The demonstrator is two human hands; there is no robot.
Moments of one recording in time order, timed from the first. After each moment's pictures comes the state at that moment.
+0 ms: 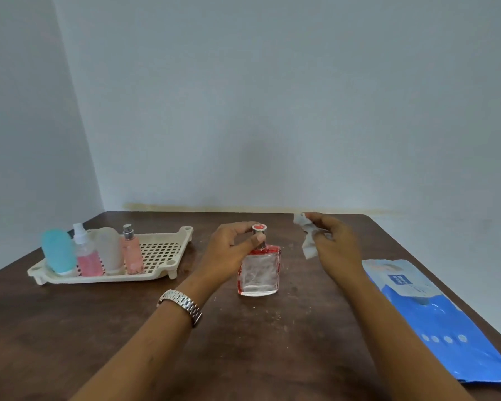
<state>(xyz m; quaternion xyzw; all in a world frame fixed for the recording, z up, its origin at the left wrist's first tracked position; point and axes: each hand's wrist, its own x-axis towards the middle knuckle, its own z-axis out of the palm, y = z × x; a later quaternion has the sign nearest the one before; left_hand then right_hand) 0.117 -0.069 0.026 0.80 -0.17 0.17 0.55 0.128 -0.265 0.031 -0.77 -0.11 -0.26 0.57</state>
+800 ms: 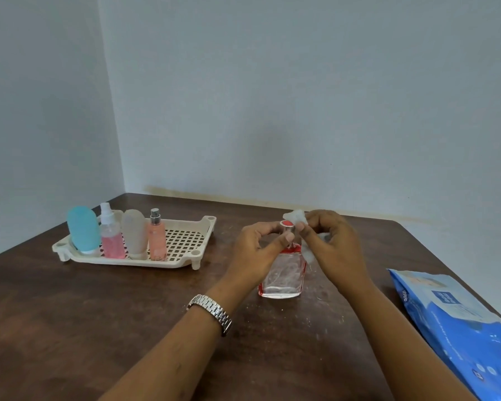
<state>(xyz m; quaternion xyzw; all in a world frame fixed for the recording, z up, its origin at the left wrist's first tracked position) 0.120 -0.065 0.008 0.71 -0.18 0.21 0.65 0.138 -0.213 0.027 -0.79 -0.23 -0.30 0.48</state>
